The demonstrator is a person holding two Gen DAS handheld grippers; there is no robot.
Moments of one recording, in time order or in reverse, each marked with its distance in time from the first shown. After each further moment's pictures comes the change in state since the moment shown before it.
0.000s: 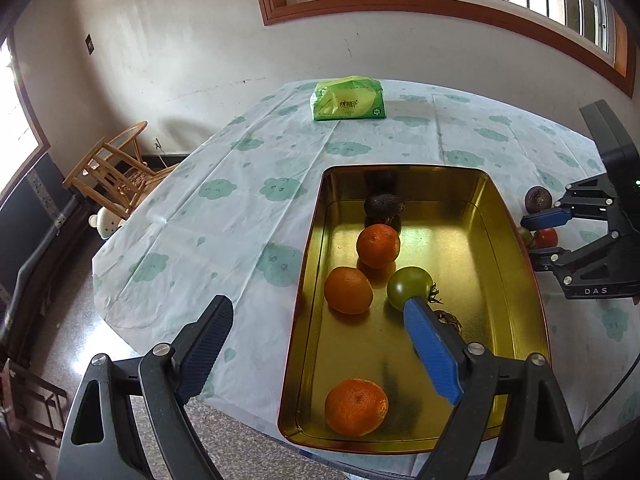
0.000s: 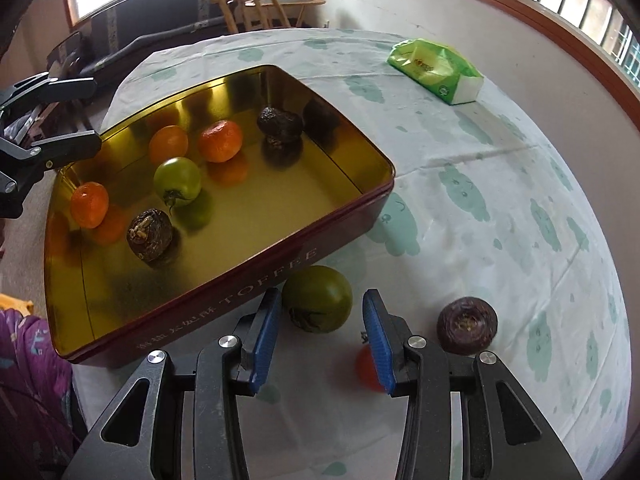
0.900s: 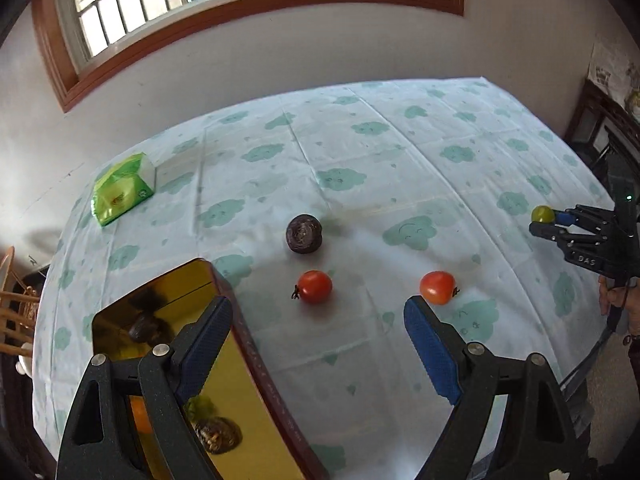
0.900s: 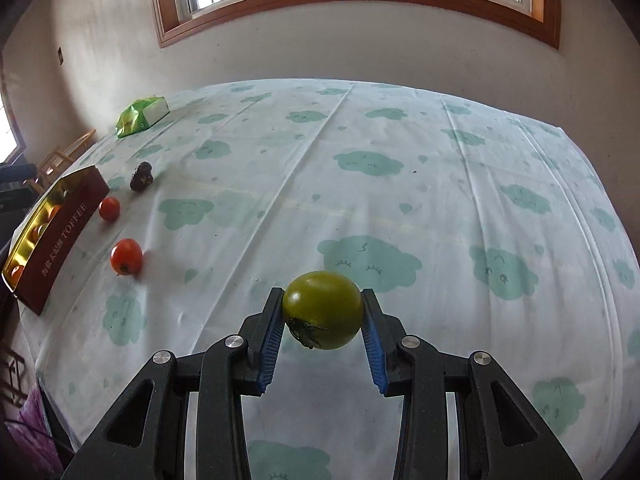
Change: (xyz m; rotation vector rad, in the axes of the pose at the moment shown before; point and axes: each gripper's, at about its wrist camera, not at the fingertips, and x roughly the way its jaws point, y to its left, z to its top) left arm -0.016 -0.195 0.062 0.478 0.023 -0.417; right arm -0.152 -0.081 -0.303 0.856 -0.205 -0.397
